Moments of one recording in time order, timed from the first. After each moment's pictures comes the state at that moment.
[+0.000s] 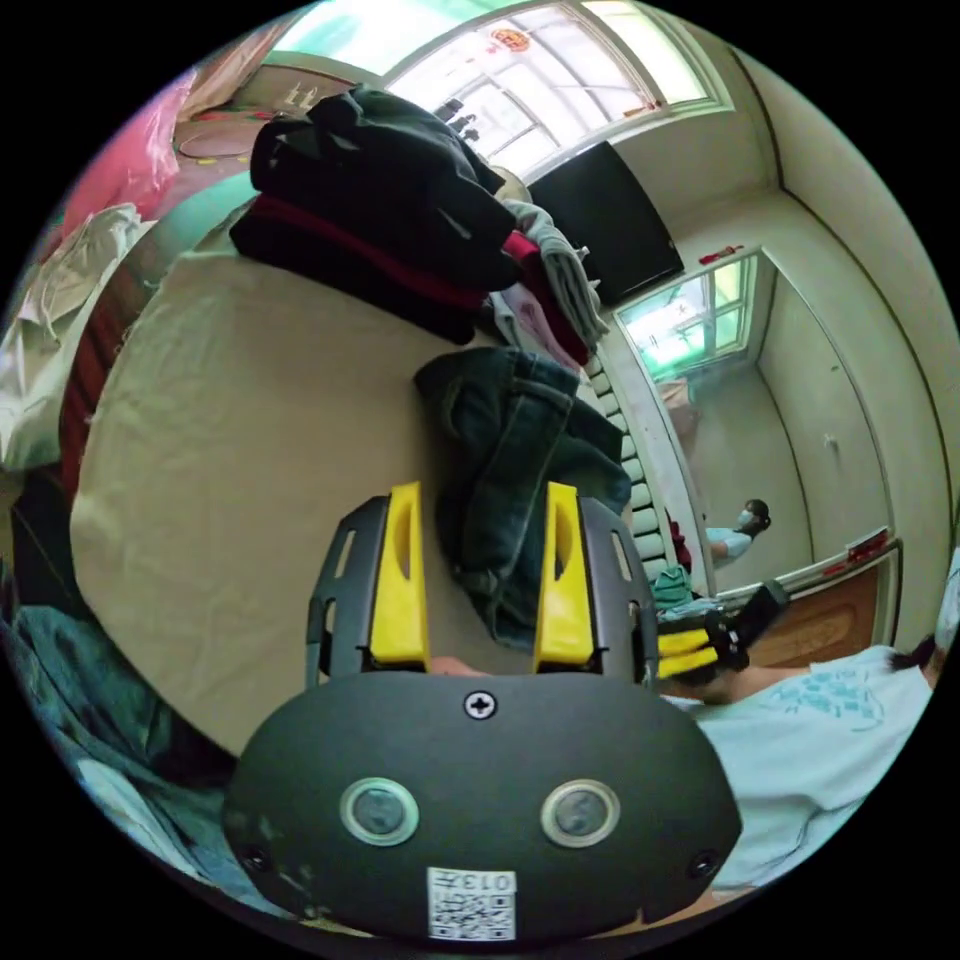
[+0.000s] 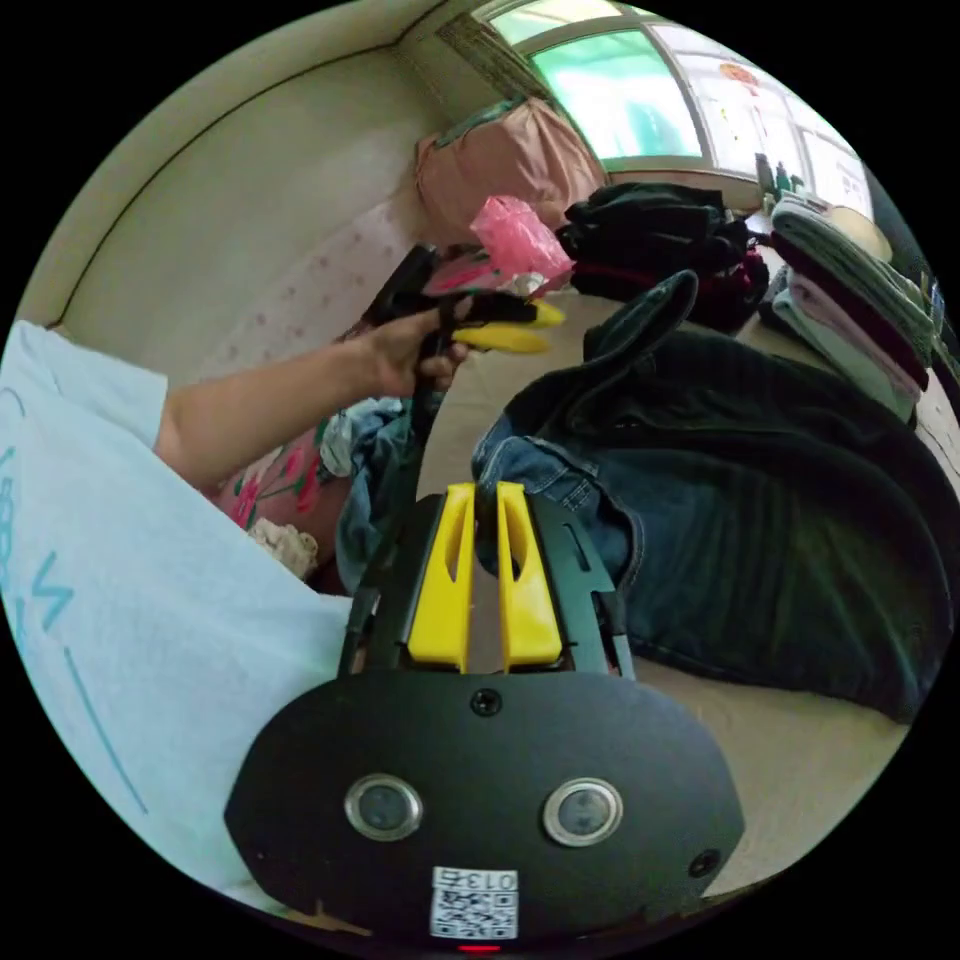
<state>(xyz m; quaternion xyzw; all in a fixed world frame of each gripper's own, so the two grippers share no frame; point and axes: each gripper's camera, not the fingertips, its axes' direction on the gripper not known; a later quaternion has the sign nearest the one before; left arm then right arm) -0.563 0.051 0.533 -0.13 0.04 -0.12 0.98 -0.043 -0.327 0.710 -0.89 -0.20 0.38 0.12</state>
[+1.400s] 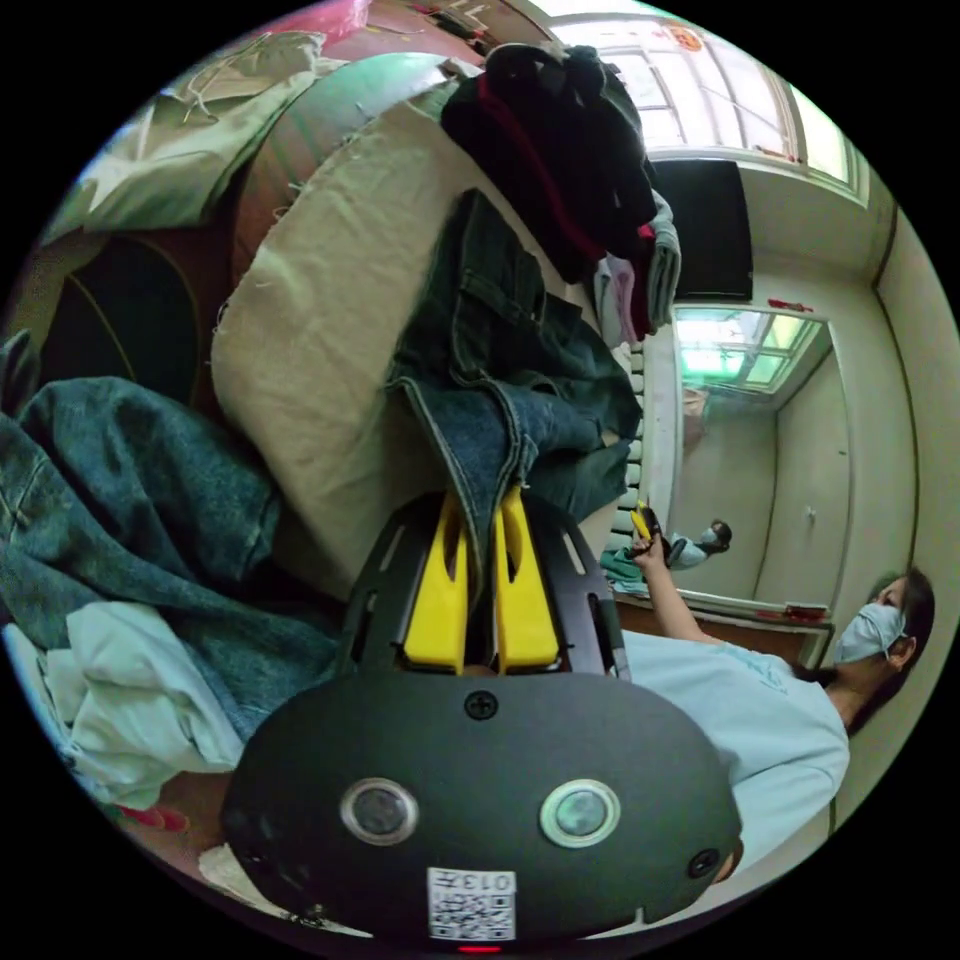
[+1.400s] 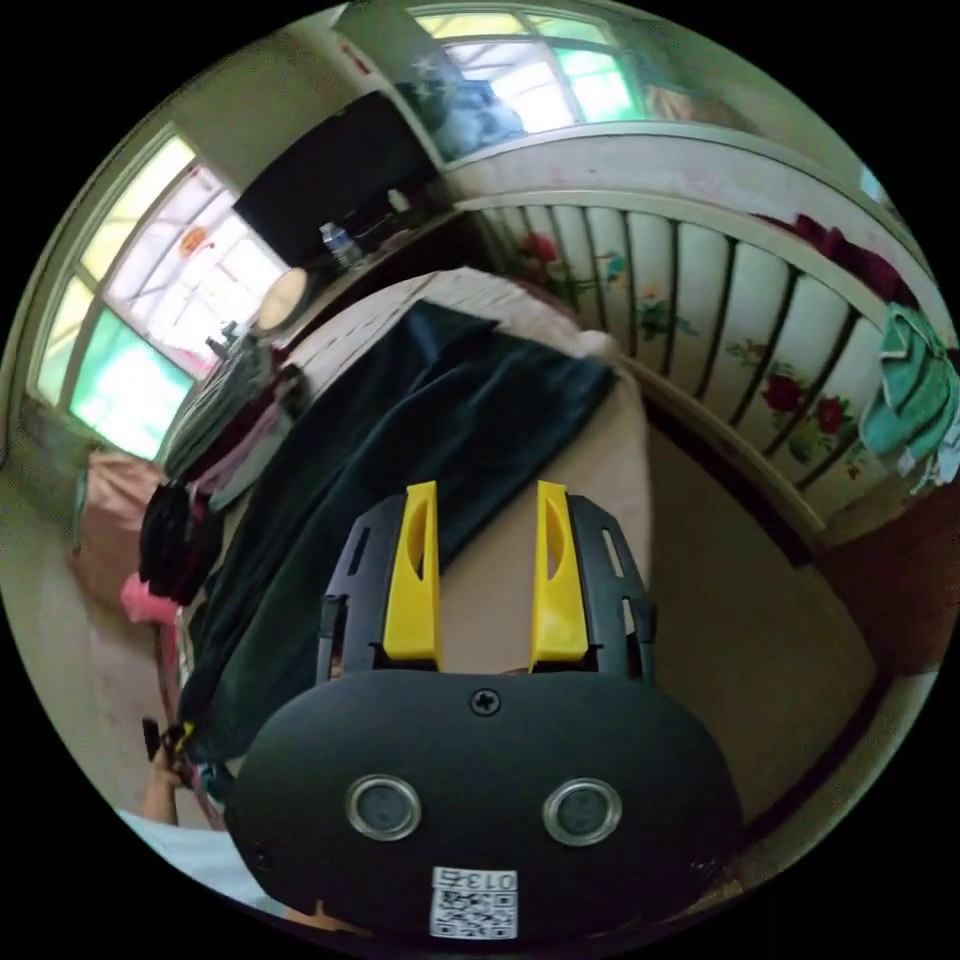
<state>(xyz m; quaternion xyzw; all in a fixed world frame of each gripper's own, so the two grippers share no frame) -0.742 0.112 0.590 -0.25 0.07 -0.27 0.93 0.388 -0.365 0.481 -0.88 0.44 0.14 0.14</state>
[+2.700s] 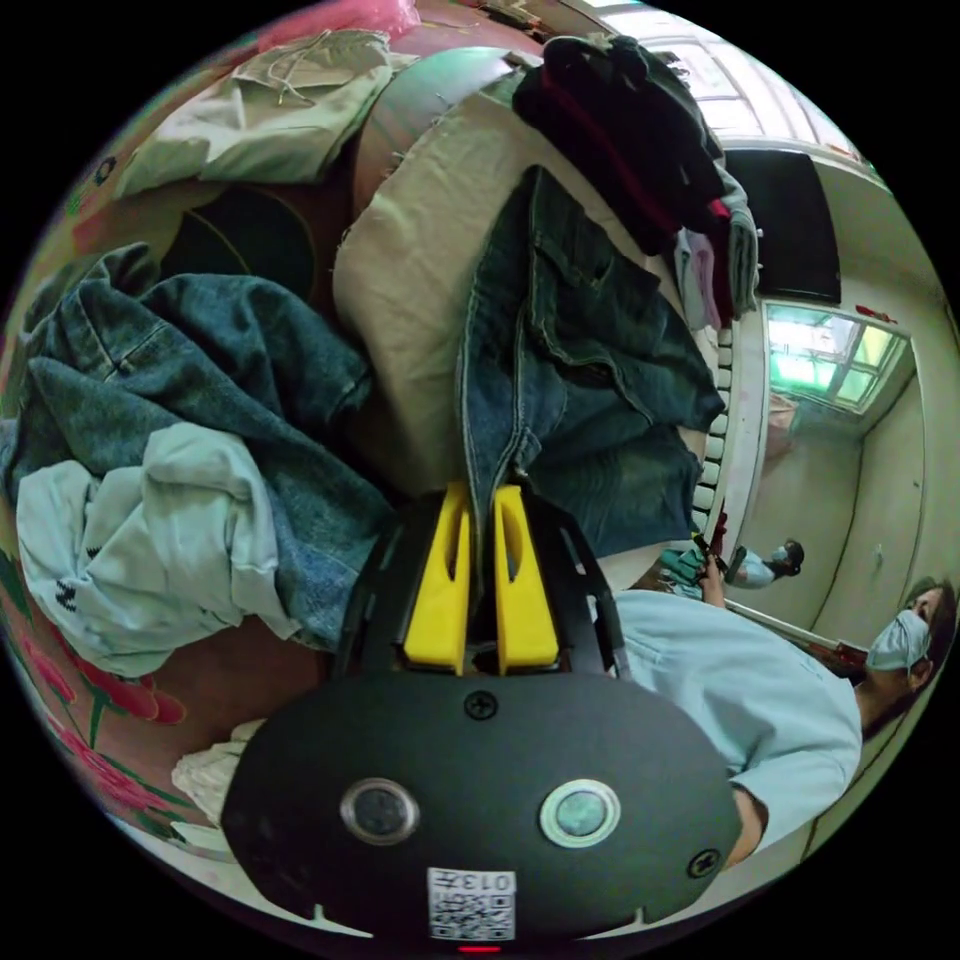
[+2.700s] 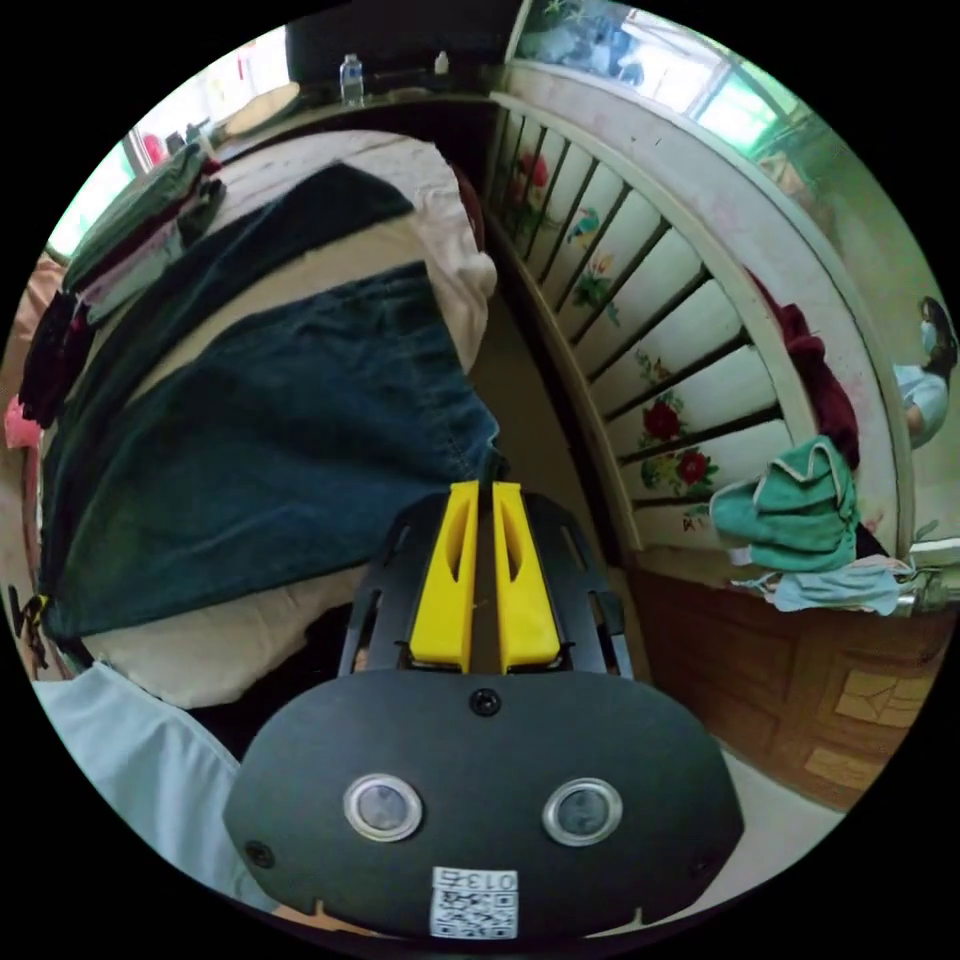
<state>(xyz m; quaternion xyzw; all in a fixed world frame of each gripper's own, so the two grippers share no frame) -0.737 0.095 0.518 -0.31 -0.07 -0.29 0.90 0.551 -0.345 0.414 -0.96 0.26 -0.01 -0.08</state>
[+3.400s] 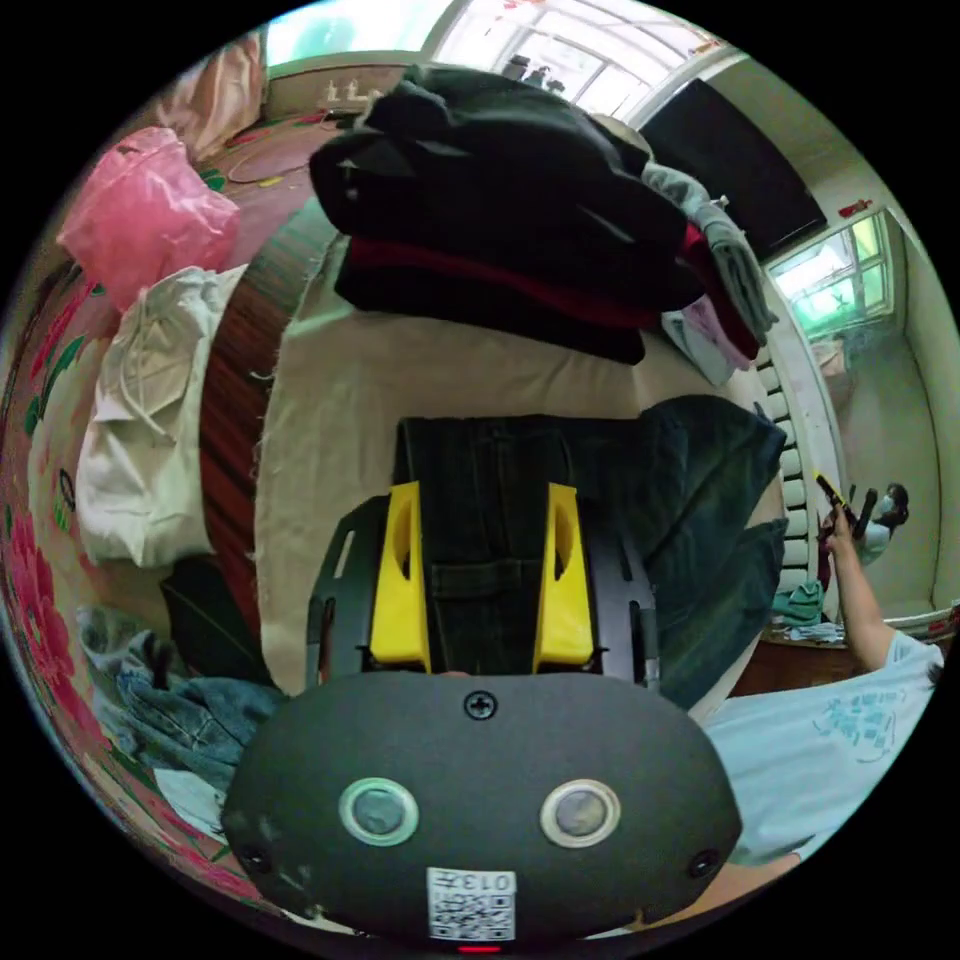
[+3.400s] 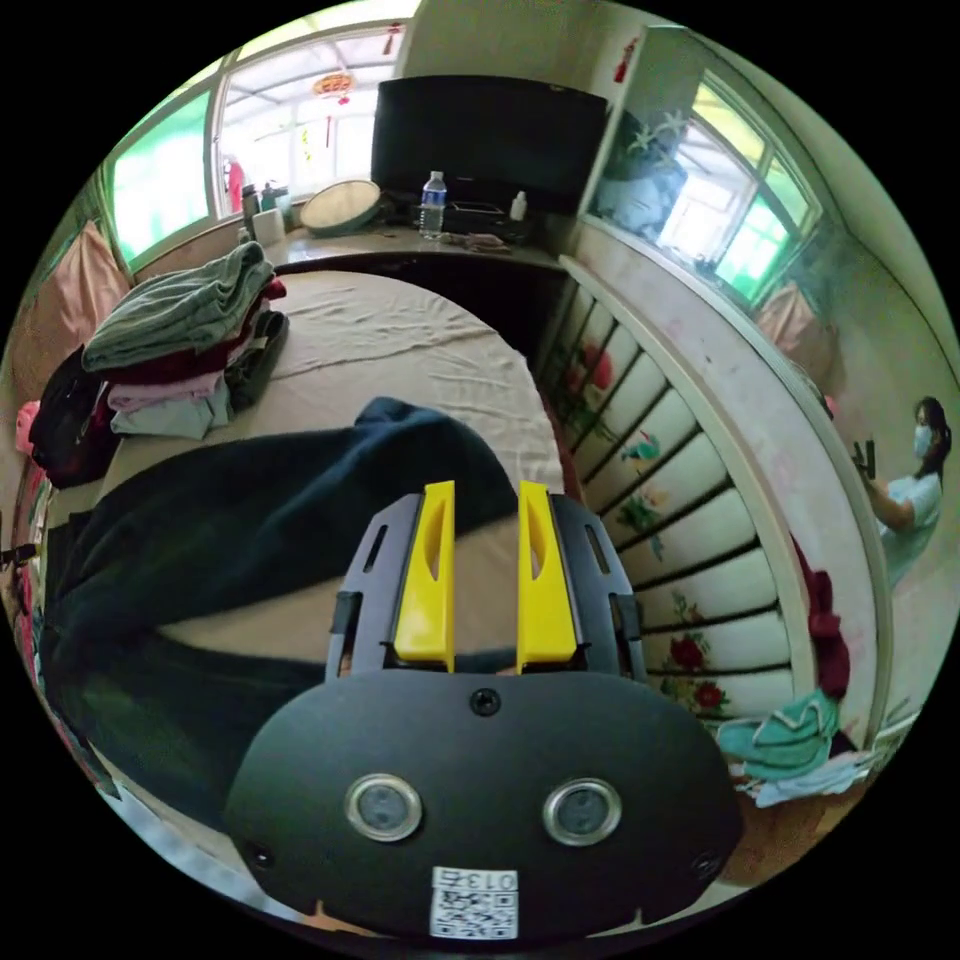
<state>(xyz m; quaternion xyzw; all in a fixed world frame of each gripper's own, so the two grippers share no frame) -0.697 -0.093 0.628 -0.24 -0.20 -0.10 0.95 0.588 -0.080 0.423 -0.97 0.20 -0.05 0.12</state>
